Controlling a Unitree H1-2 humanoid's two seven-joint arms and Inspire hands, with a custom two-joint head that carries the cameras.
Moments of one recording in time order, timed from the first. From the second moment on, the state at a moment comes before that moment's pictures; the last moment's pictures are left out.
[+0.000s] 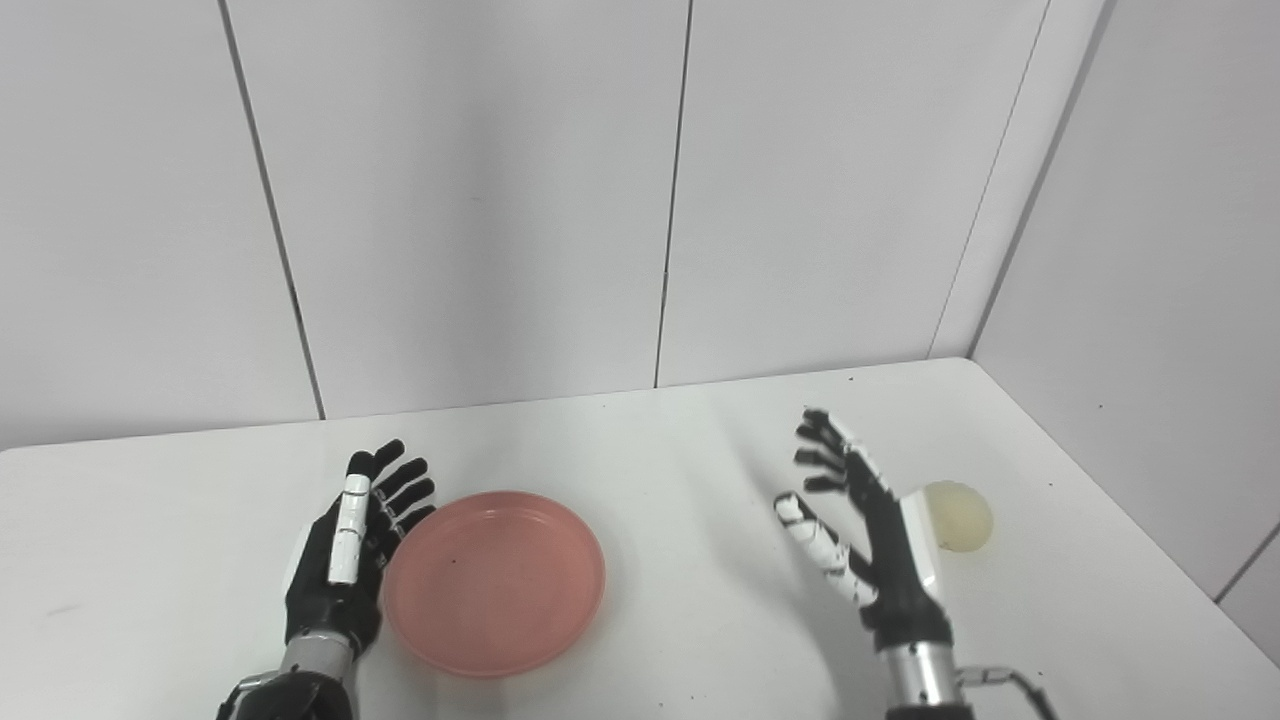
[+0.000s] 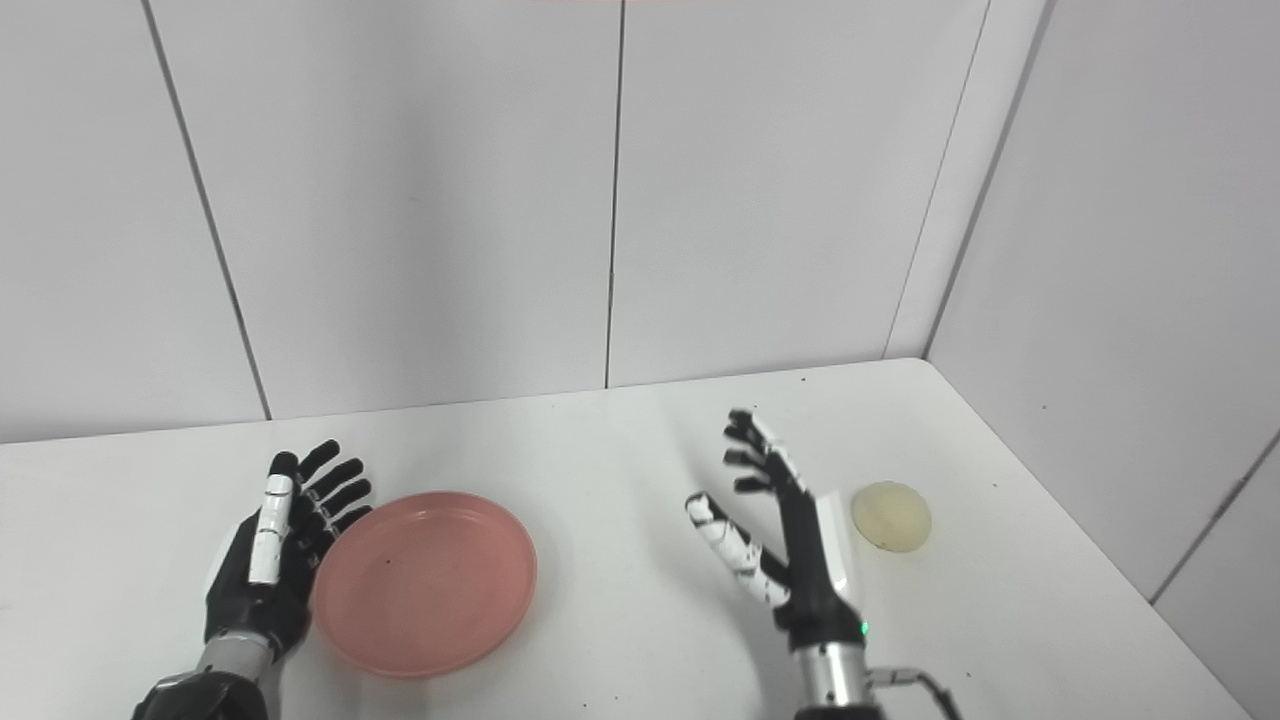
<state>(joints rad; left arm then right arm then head) -0.49 -0.08 0.06 0.45 -0.17 0.02 -0.07 -0.13 -0.22 -0.11 -0.21 -0.50 -0.11 -0.16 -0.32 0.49</state>
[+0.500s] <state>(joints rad) -0.50 -0.08 0.06 0.47 -0.17 0.02 -0.07 -0.23 -0.48 -0.12 -0.23 -0.81 0.23 0.10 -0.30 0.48</state>
